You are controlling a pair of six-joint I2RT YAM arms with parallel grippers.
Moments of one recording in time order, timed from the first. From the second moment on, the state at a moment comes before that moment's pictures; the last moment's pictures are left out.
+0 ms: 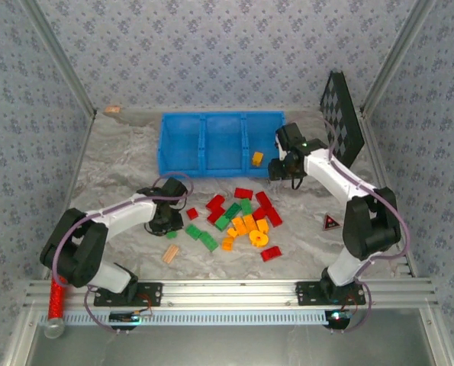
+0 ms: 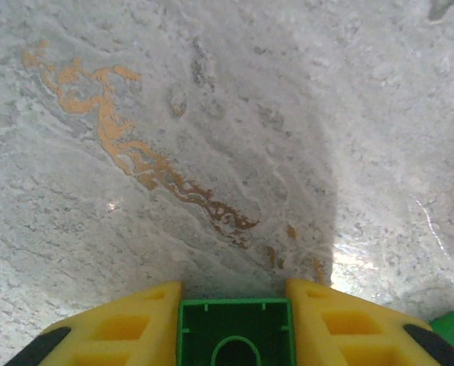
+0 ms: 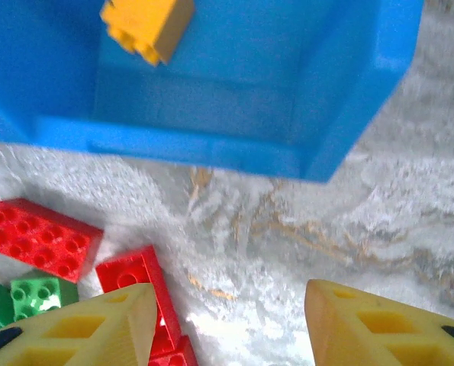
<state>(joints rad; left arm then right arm) -0.56 1.46 0.73 -0.70 -0.07 -0.82 0.36 1.64 1.28 -0.81 0.05 0.21</state>
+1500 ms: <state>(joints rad) -0.30 1.92 1.67 -0.77 0.02 -0.47 0.49 1.76 1.05 -0.53 -0.05 0.27</state>
